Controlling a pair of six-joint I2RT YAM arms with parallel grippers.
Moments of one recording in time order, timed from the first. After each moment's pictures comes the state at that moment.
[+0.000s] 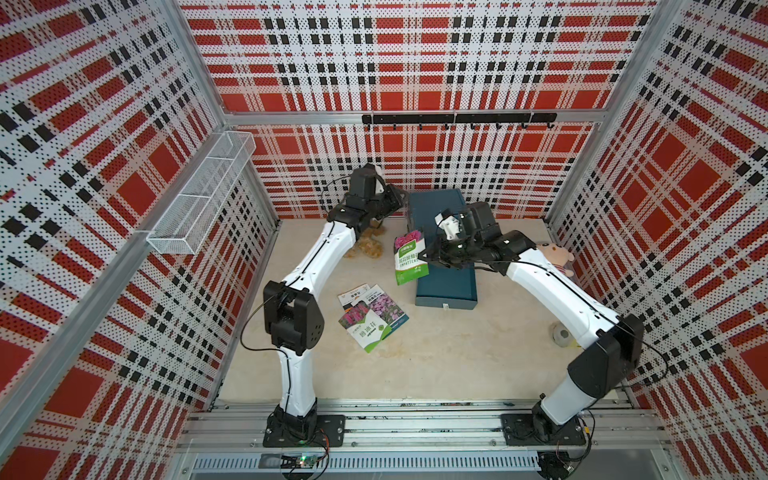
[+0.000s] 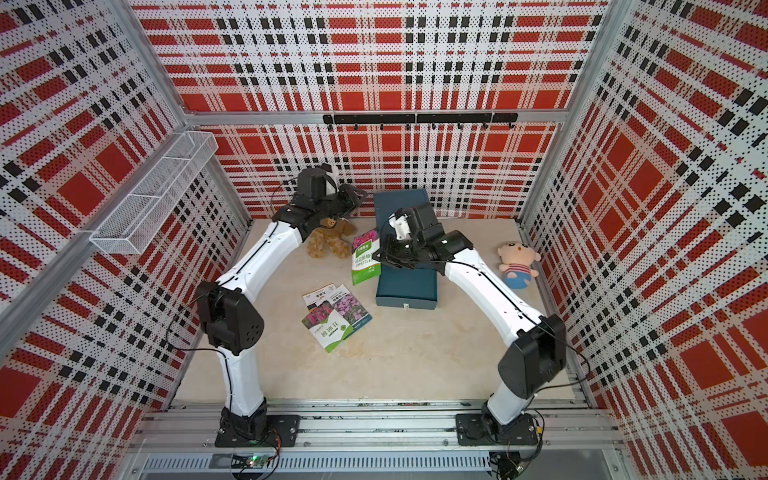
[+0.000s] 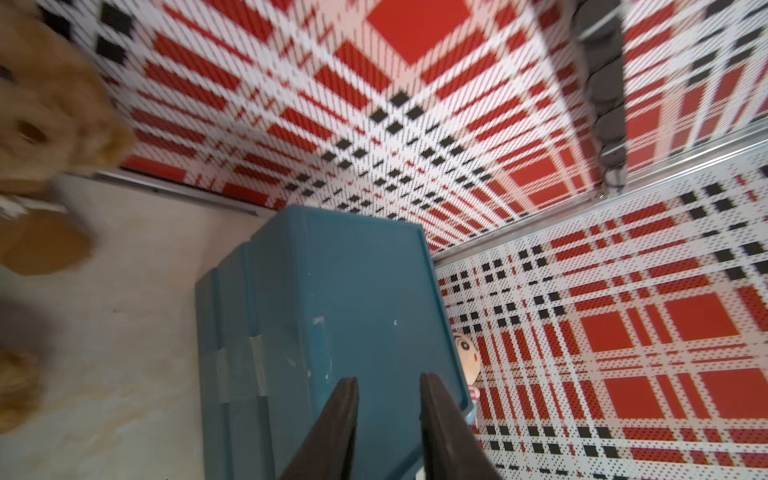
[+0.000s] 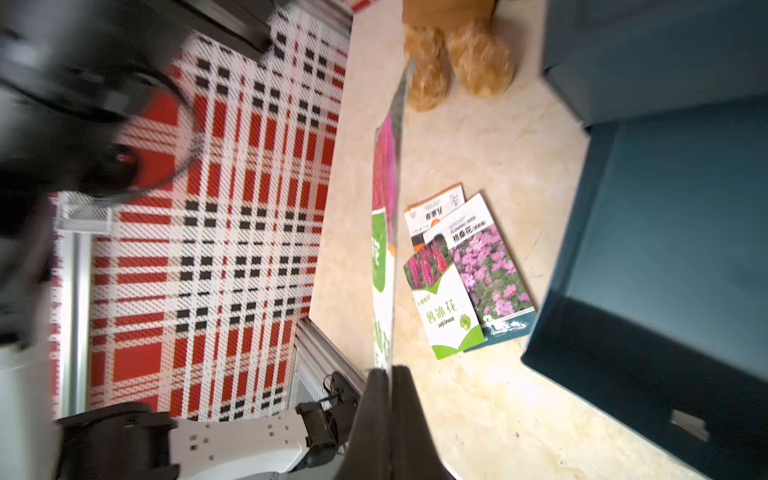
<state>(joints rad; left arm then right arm) -0.32 1.91 1.94 -0.34 0.30 -0.79 0.59 1.71 1.69 -0.71 -0.50 0.70</state>
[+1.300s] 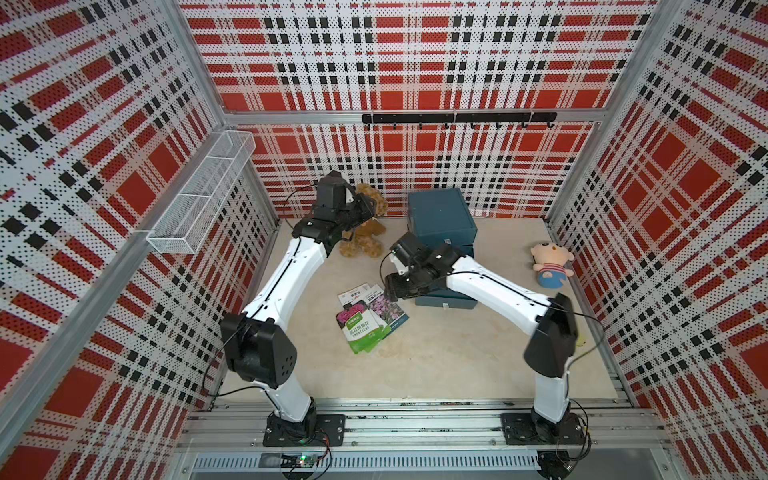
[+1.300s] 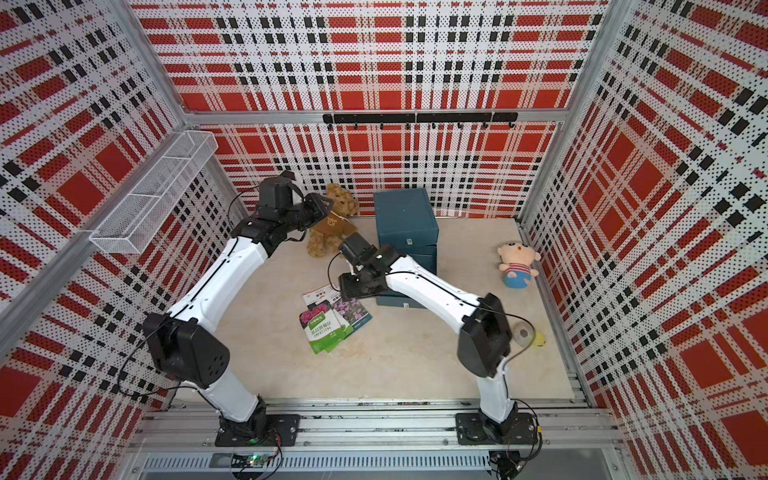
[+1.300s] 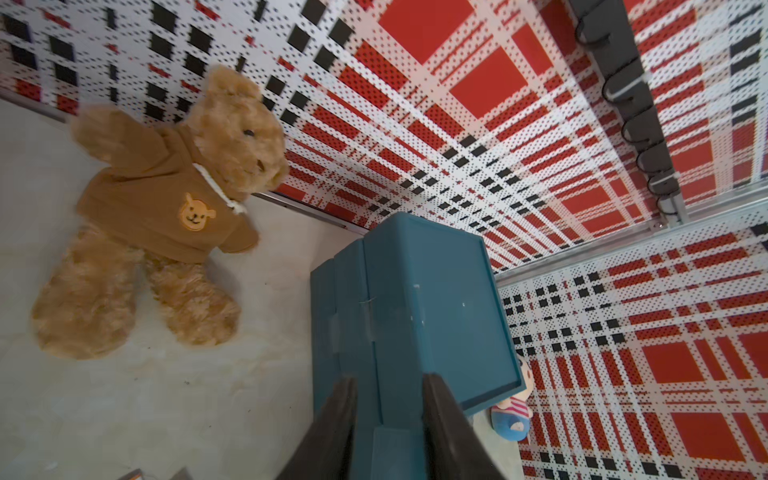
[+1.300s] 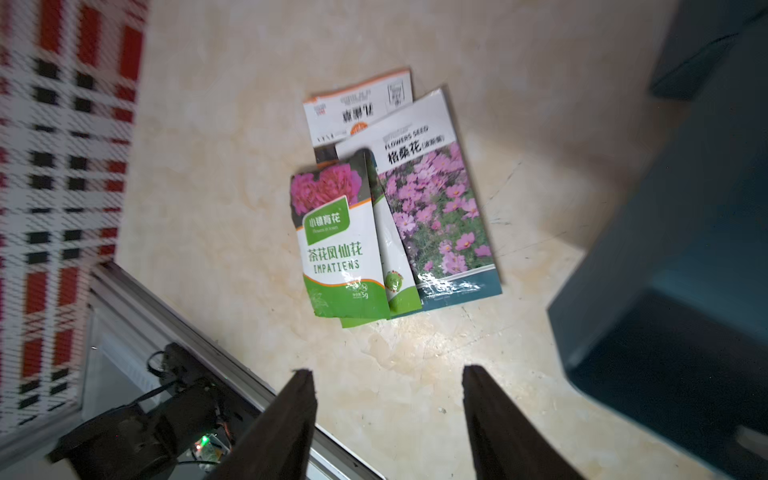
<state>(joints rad) -0.31 1.76 1.77 -0.43 0.19 -0.70 0.81 1.78 1.71 -0.90 -0.12 0.59</state>
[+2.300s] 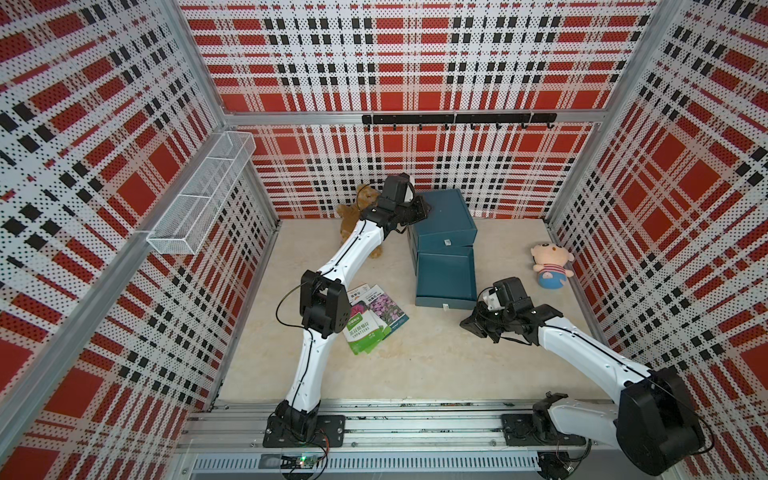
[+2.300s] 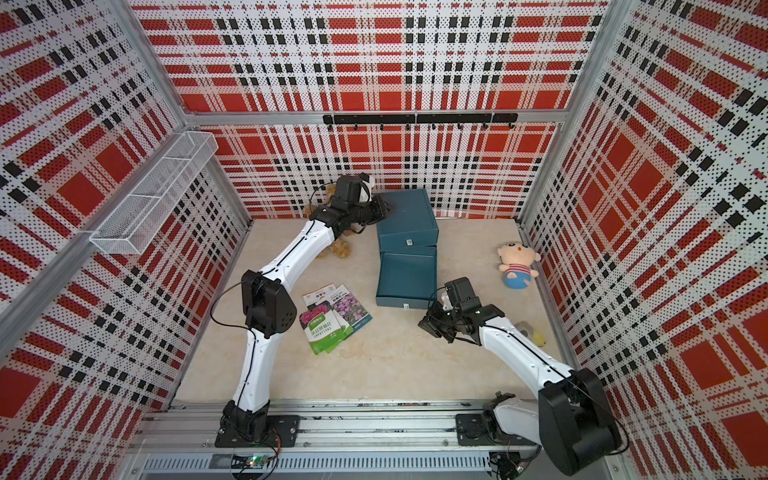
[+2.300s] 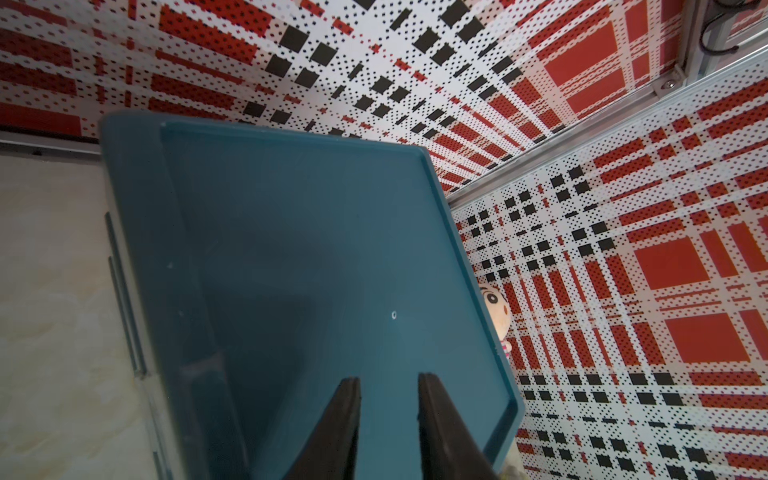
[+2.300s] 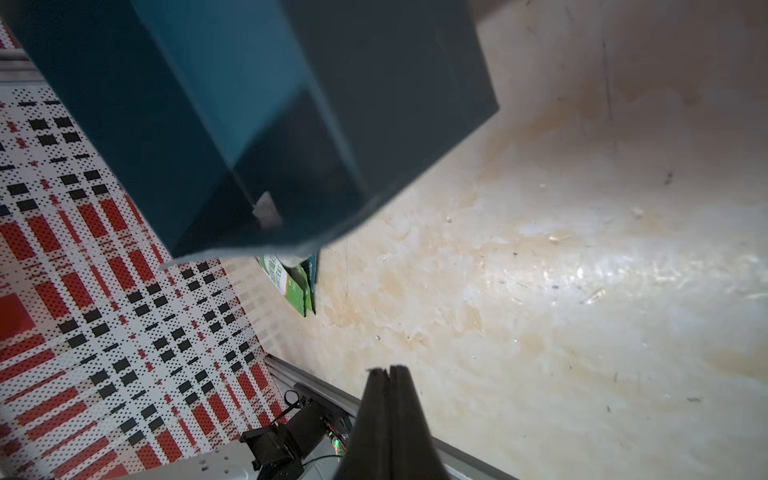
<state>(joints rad) -0.46 2.30 2.31 -0.48 0.35 -0.67 0.35 1.24 0.71 -0.45 -0.48 1.01</state>
